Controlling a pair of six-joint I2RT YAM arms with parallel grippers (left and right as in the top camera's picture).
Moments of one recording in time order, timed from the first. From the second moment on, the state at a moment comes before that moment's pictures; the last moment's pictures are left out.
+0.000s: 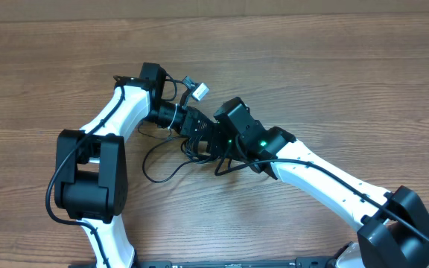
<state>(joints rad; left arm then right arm) -0.17 2.01 1.38 -0.93 1.13 0.48 0.73 1.65 1.12 -0.43 -0.10 0.93</state>
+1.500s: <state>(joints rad) -0.17 2.01 1.38 -0.82 0.64 -0.63 0.89 1.49 1.12 -0.32 -0.35 0.15</state>
